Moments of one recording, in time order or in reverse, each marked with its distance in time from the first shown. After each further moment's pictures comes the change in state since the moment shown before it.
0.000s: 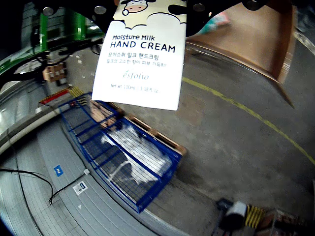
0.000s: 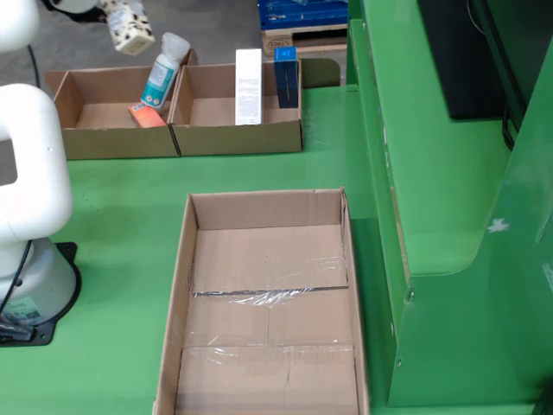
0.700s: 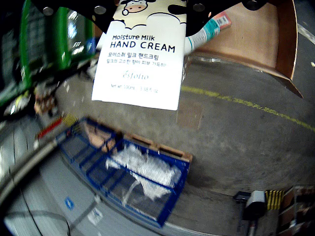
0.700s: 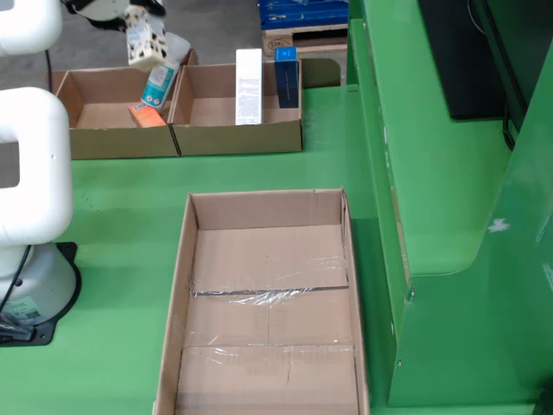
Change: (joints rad) arm -0.143 -0.028 -0.001 -0.002 0.089 0.123
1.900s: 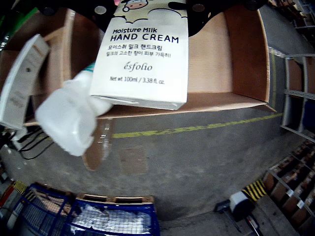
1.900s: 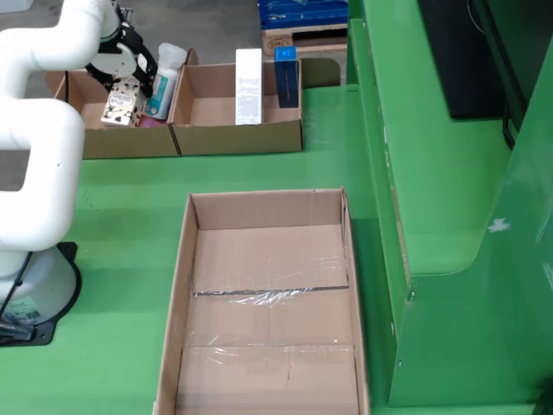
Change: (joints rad) arm -0.157 -0.150 0.001 -0.176 0.541 0.219
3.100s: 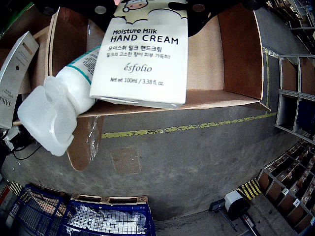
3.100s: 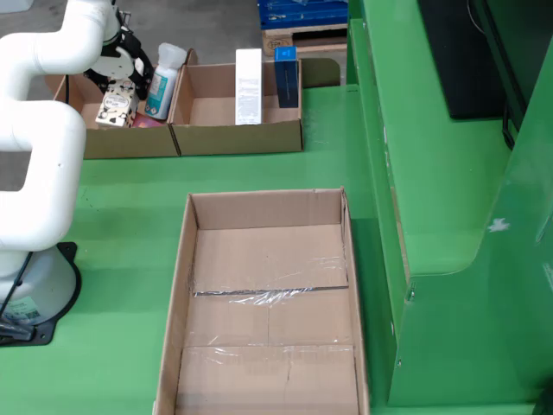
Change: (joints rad) arm 0.006 -0.043 -0.001 0.049 0.066 0.002
